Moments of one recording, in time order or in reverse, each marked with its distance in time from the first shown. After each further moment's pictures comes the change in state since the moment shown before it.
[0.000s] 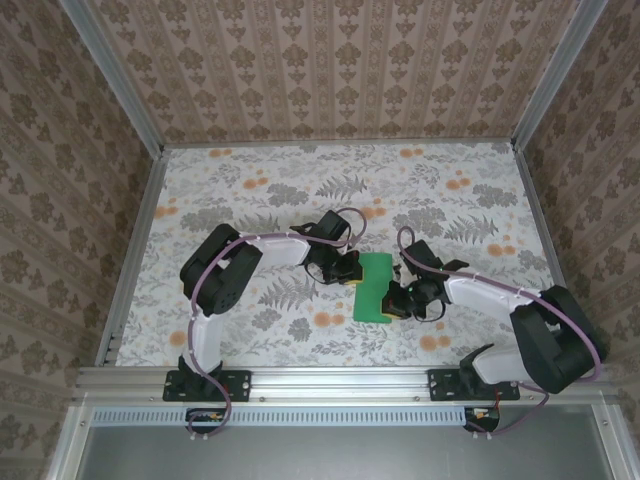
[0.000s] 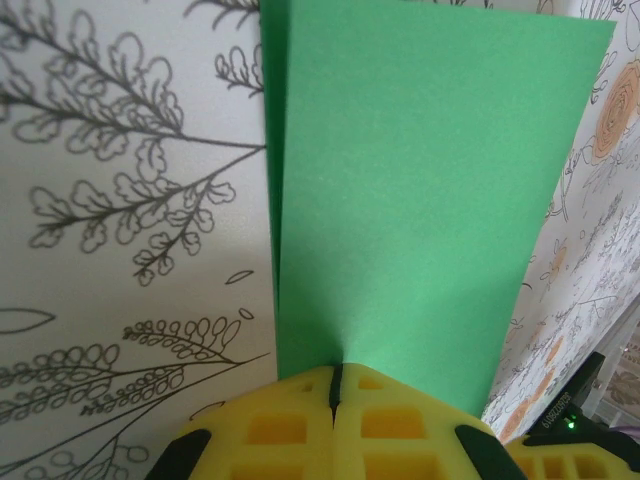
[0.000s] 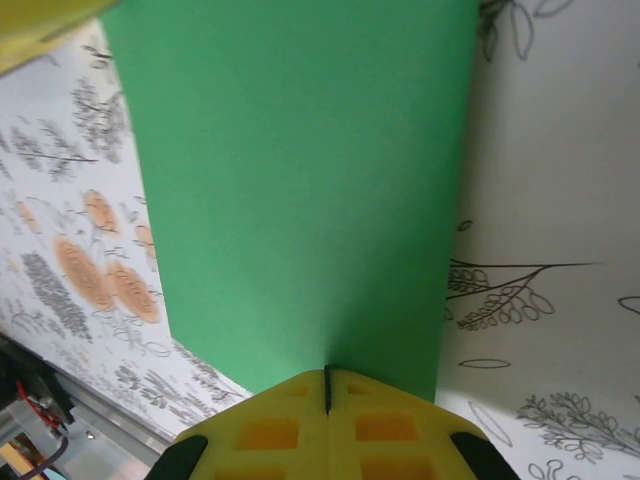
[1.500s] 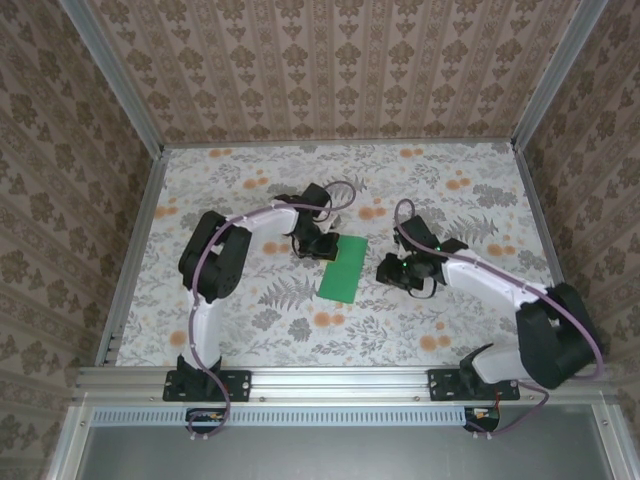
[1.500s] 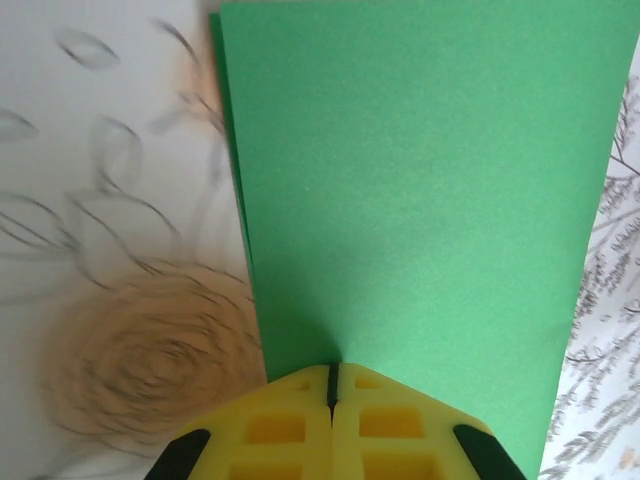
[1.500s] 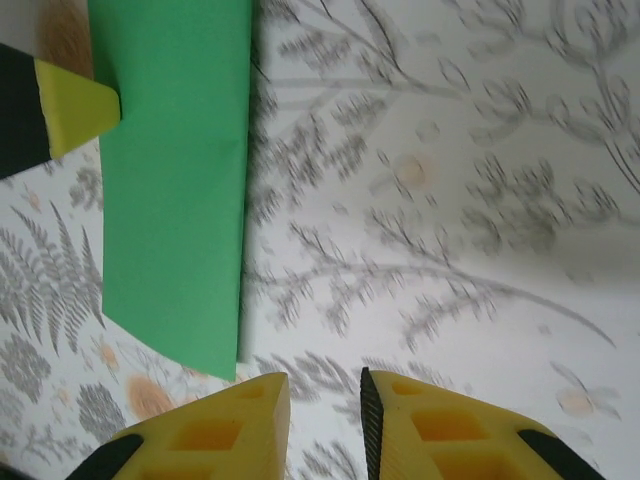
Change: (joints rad) left arm 0.179 0.073 0.277 -0.414 -0.137 0.510; right arm 0.005 0.048 0.238 -0.041 0.236 0.008
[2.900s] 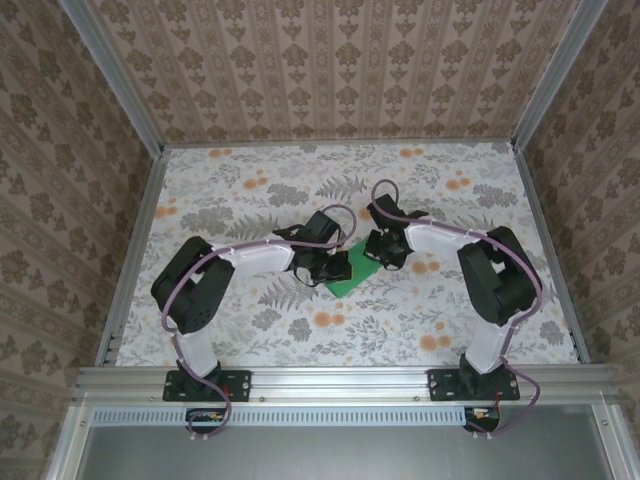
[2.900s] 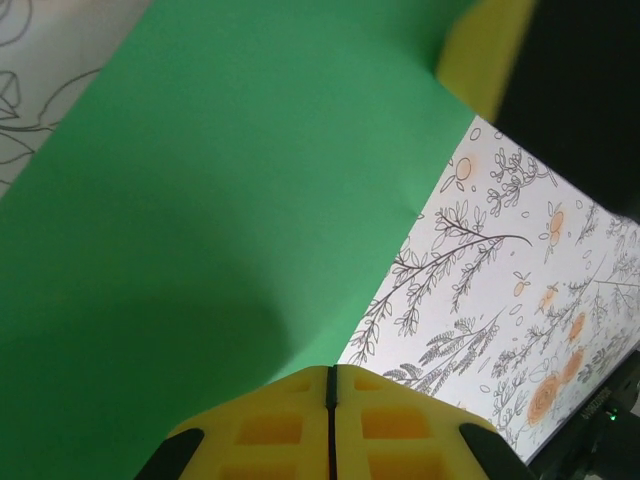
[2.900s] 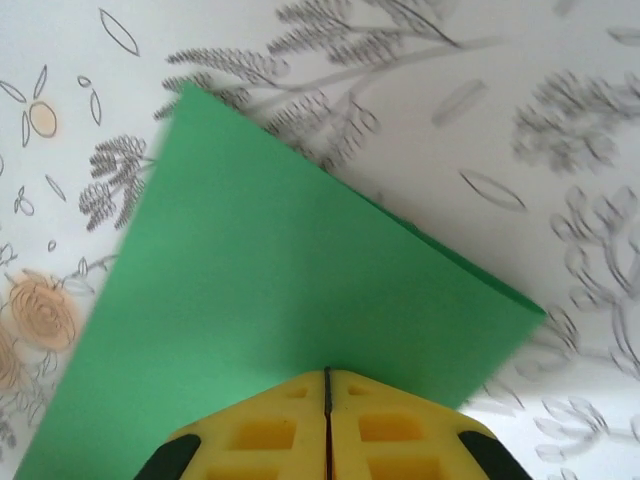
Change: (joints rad) left arm -0.179 -0.281 -0.389 0.391 0.005 -0.468; right arm 0.000 0.372 0.264 0.013 0.173 0.178
